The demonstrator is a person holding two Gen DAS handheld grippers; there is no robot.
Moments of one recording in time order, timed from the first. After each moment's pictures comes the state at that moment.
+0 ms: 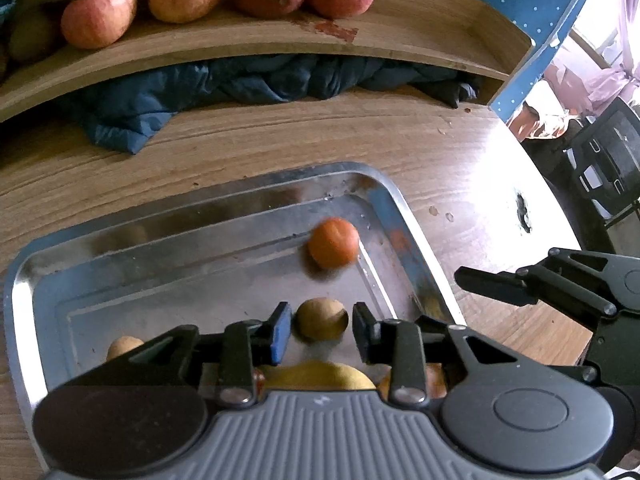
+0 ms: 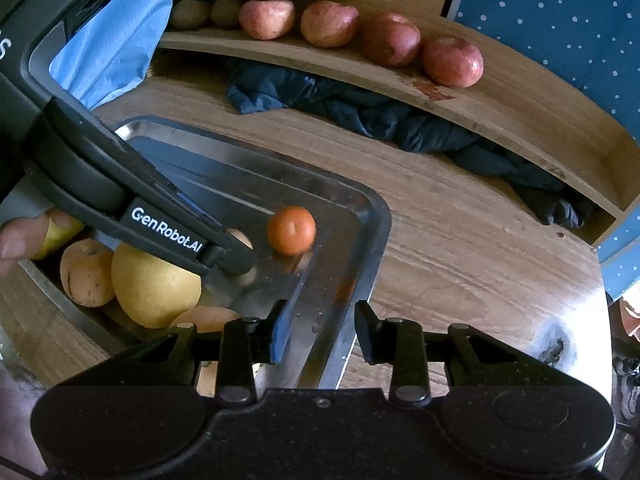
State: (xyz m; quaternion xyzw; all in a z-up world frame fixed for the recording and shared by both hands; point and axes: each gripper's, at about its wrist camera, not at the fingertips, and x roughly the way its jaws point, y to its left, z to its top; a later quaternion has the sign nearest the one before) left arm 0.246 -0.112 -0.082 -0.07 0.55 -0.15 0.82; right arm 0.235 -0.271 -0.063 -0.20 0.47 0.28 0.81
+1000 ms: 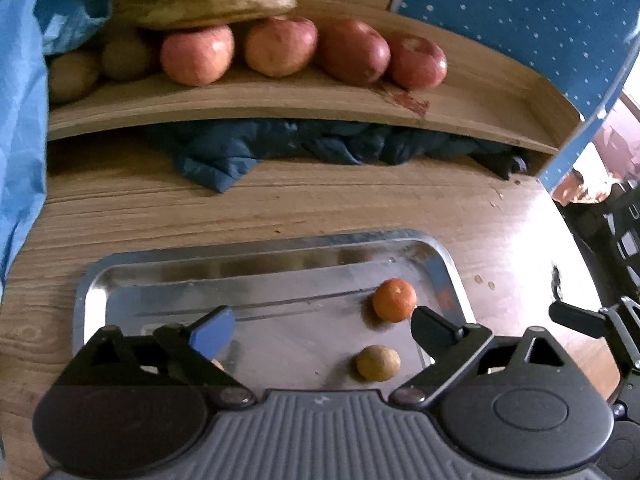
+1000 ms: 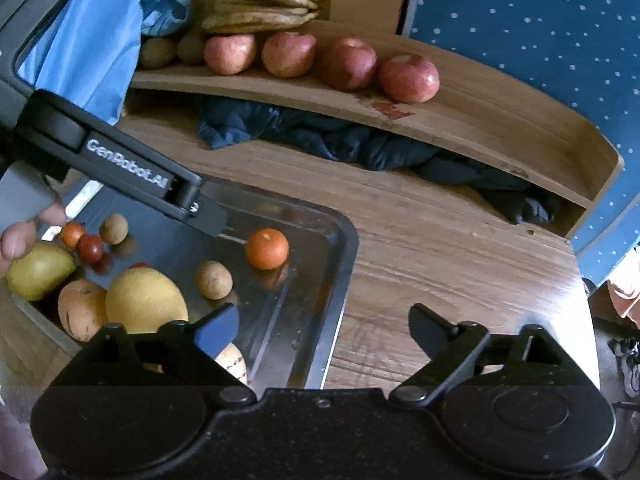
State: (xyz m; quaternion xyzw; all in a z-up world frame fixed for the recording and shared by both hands) left arm 0.245 -0.080 -0.055 -0.10 0.51 -0.05 0.85; right arm 0.237 -0.285 -0.048 -0.16 0.45 0.25 0.84
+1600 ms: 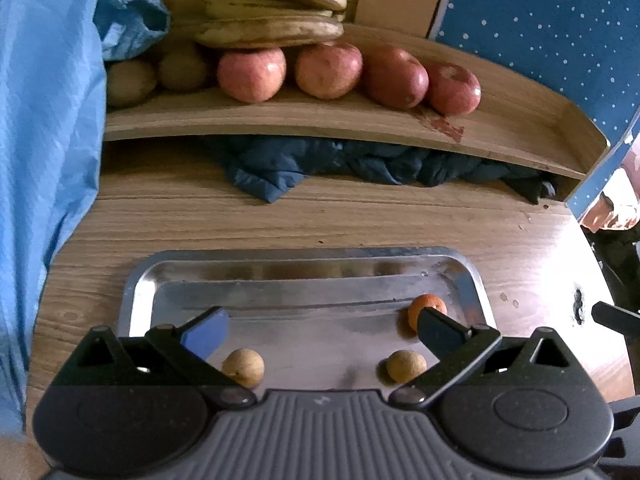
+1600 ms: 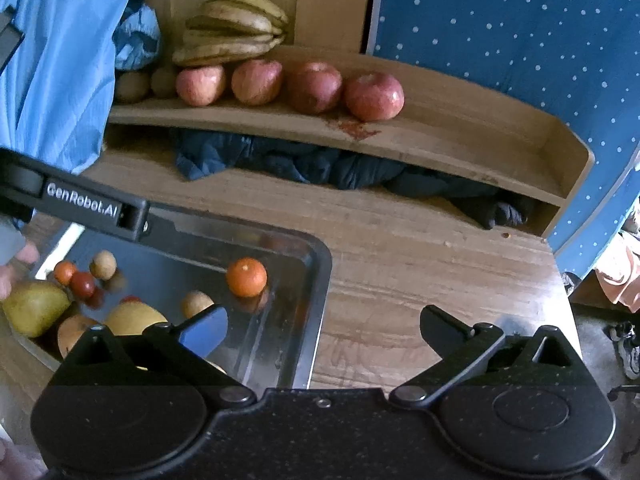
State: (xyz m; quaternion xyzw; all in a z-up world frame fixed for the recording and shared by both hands) left arm 0.231 -0.069 -0.042 -0.09 0.49 0.01 0.87; right arm 0.241 -0.294 -0.029 -0.13 0.43 0.22 0.86
